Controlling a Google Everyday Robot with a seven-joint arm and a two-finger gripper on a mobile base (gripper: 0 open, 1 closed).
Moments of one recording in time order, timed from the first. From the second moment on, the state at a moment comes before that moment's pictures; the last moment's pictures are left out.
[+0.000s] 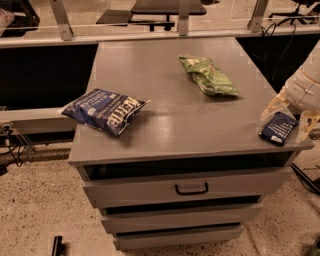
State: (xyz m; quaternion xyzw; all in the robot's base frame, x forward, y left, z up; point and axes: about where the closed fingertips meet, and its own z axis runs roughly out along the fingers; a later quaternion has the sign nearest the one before) arm 0.522 -0.322 0.844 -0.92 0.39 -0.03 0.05
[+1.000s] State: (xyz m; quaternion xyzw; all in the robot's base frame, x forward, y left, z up) arm 0.522 -0.314 0.837 -0.93 0.38 -0.02 0.04
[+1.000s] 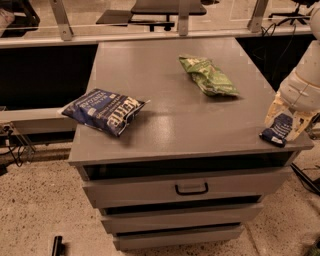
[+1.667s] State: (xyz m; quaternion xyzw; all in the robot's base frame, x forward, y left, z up) arm 0.521 -0.313 0.837 -0.93 0.37 -0.02 0.04
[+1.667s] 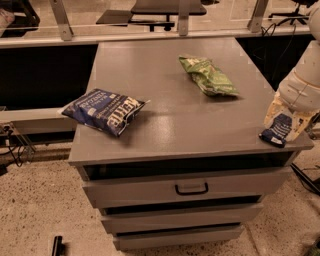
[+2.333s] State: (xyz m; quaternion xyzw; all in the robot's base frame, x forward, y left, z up) arm 0.519 -0.303 0.863 -0.93 0.36 -0.06 0.06
